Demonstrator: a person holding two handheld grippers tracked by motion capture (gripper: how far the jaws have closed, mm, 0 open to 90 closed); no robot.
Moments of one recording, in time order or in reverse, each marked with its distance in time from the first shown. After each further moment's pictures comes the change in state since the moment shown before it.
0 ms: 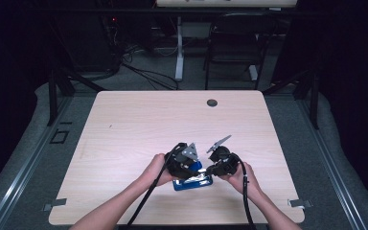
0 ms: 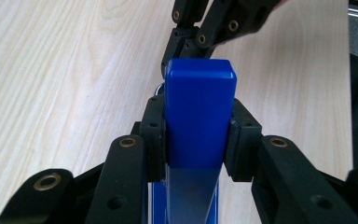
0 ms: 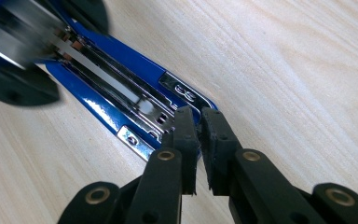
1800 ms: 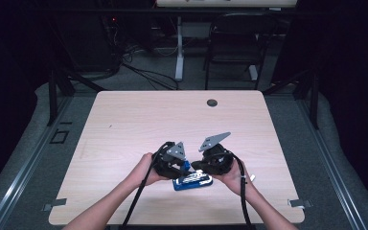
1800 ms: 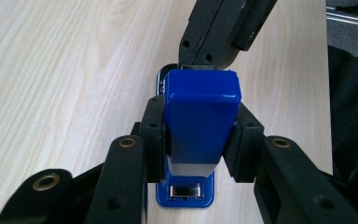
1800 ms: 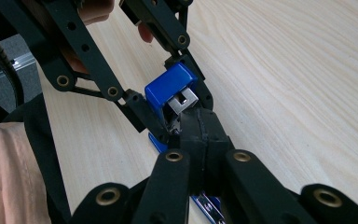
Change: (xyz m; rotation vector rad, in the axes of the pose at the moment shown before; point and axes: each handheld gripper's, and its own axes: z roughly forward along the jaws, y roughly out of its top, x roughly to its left) left arm 0.004 -0.016 -0.022 -0.032 -0.020 0.008; right arm 0.044 0.025 -0.045 -0.257 0.116 -0.168
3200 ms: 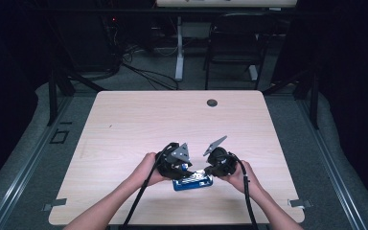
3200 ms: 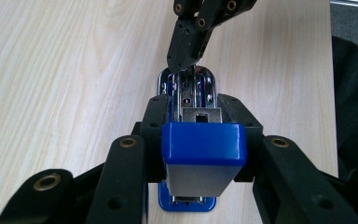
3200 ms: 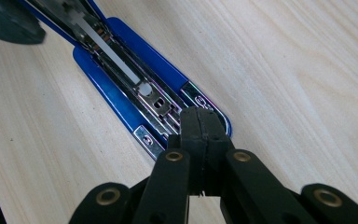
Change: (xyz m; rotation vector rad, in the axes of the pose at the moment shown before) left arm -0.006 0.007 0.001 0.047 0.022 0.046; right arm -0.032 -0.034 0.028 0.252 -0.086 0.039
